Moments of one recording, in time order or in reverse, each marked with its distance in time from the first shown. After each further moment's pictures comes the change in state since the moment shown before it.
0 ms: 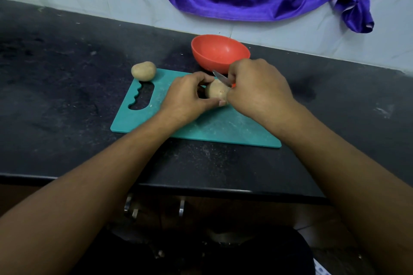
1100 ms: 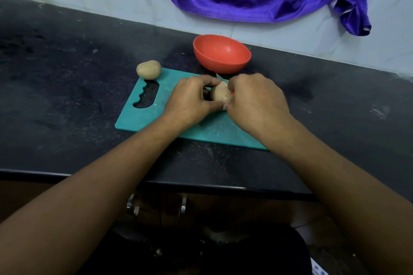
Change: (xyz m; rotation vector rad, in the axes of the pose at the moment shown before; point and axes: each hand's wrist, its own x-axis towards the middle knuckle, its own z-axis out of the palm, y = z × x) left_hand -0.006 -0.001 0.003 0.040 0.013 0.035; right_hand -0.014 -0.006 0.017 -0.126 0.032 -0.004
